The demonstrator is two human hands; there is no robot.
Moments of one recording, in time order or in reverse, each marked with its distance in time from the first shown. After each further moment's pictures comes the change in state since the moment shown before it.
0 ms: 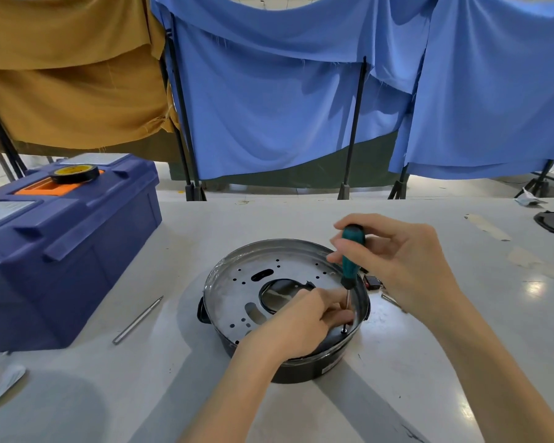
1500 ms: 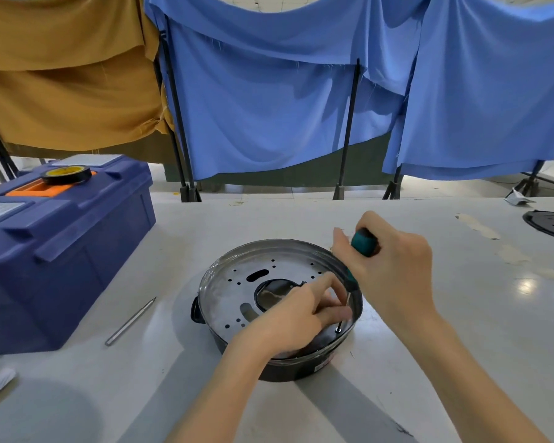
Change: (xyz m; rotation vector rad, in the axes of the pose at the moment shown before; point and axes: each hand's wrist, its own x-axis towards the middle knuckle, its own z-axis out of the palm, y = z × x) left_hand -0.001 0.005 -0.004 -0.189 -0.054 0.012; right_hand -0.004 0.002 0.018 -0.732 0.438 -0.210
